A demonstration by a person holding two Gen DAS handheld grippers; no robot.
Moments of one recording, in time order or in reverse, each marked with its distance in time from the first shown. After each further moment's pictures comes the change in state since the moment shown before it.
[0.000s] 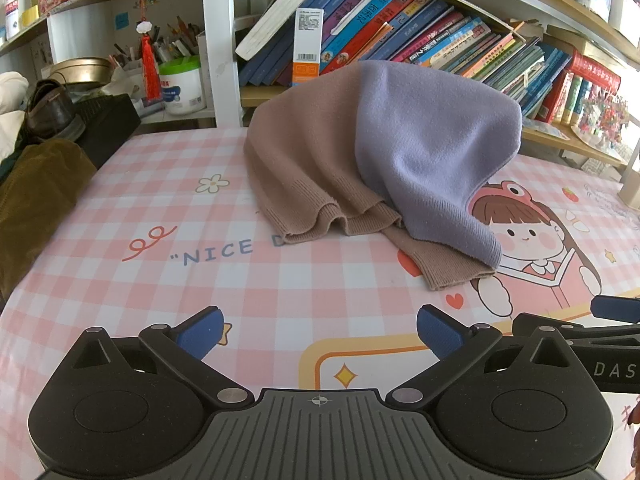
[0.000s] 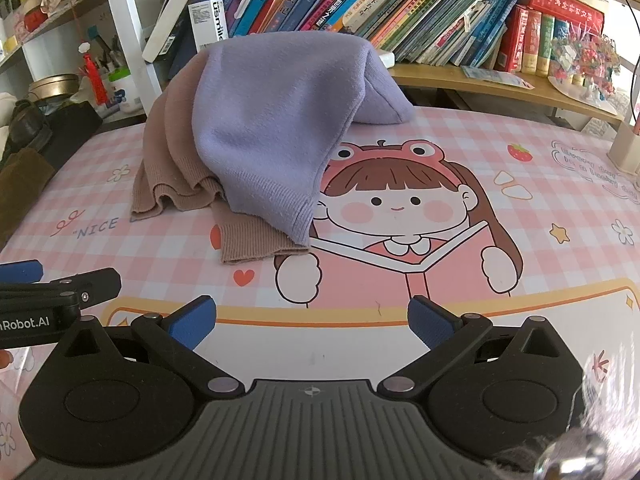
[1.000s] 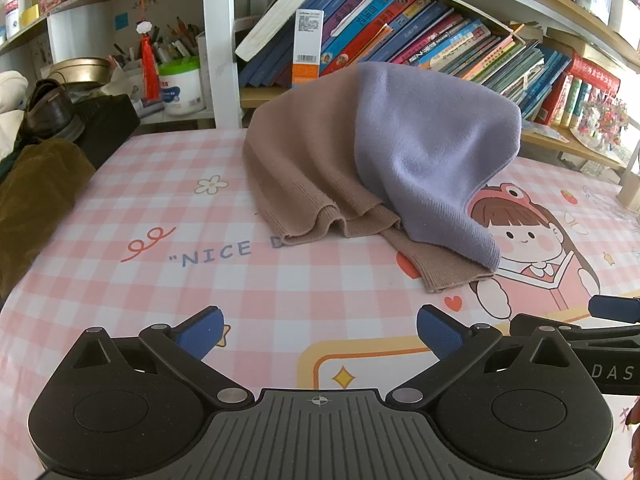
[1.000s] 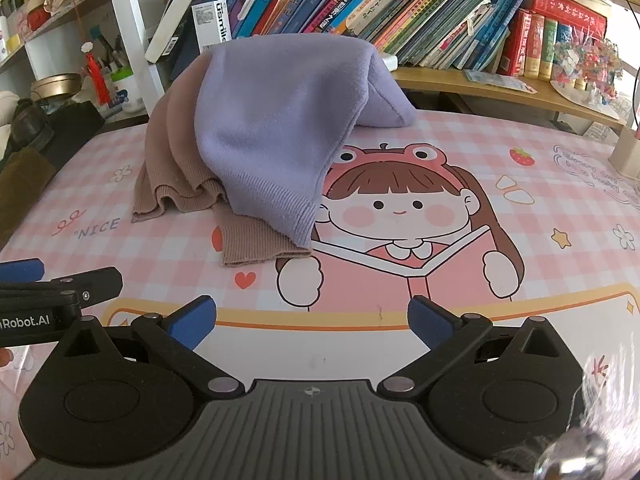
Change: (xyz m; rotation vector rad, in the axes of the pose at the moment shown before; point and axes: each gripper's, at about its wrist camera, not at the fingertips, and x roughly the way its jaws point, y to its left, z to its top) left arm 0.001 -0.001 0.001 -0.003 -0.006 -0.006; right arm 0.001 0.001 0.001 -0.008 -0.008 0.001
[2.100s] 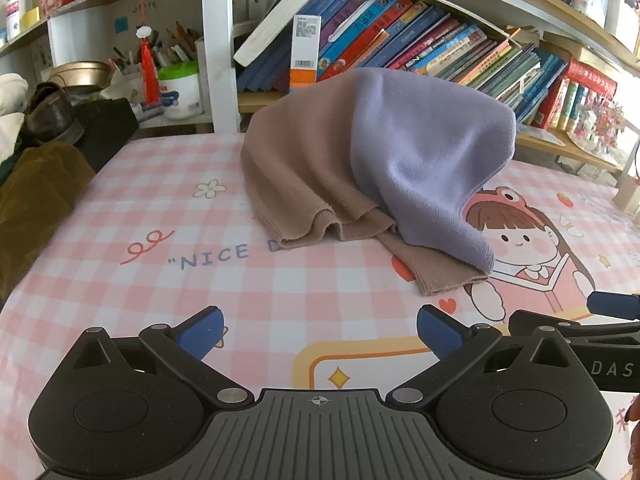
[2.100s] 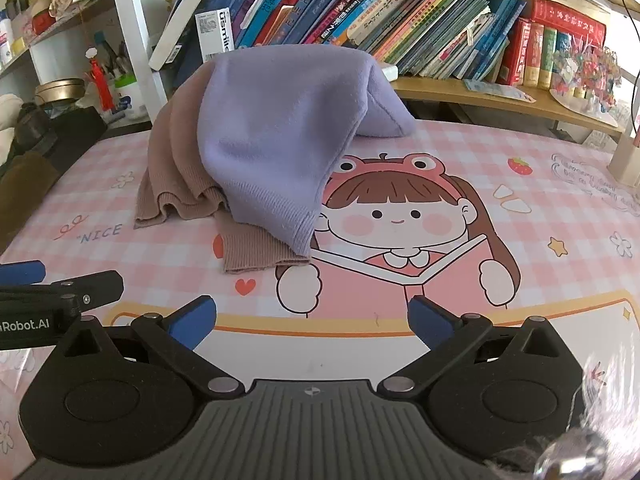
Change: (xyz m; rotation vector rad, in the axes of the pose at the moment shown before) left arm -0.003 -0.002 0.000 0.001 -0.015 -0.003; right arm -0.005 -0.001 0.001 -0.007 -0.020 0.005
